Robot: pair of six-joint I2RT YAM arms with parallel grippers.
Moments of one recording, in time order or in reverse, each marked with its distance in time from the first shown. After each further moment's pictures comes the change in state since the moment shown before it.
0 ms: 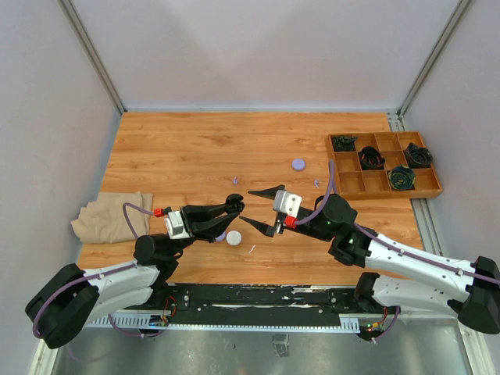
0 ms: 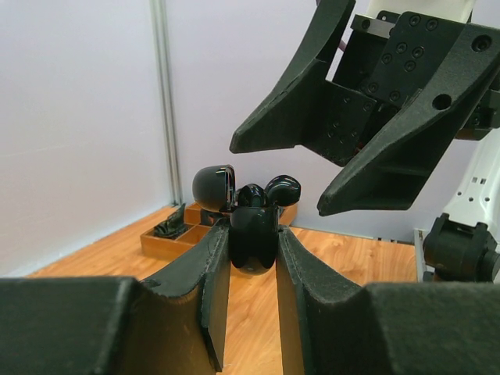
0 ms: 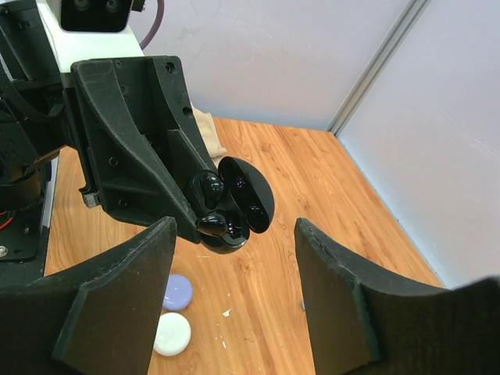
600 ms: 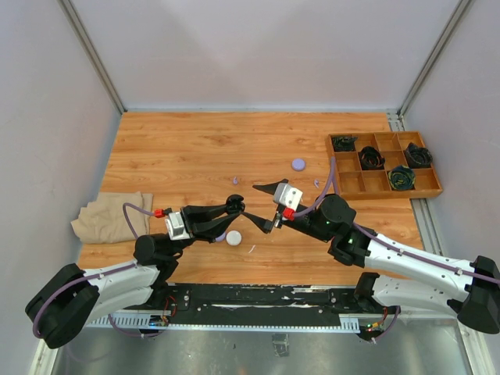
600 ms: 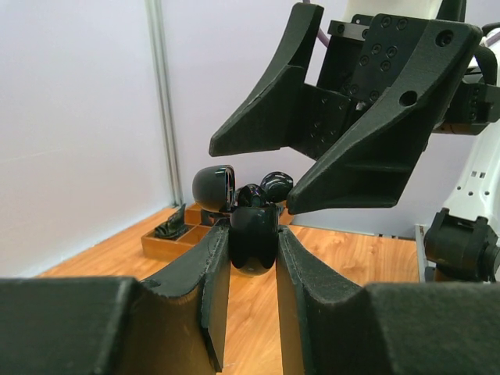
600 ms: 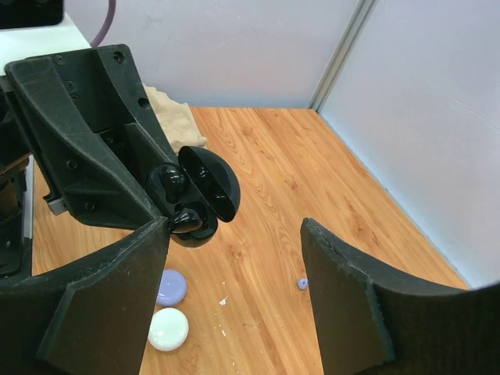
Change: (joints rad) left arm 0.000 0.000 0.000 0.000 0.019 0.015; right arm 0.000 0.005 0.000 -0.008 0.108 0.056
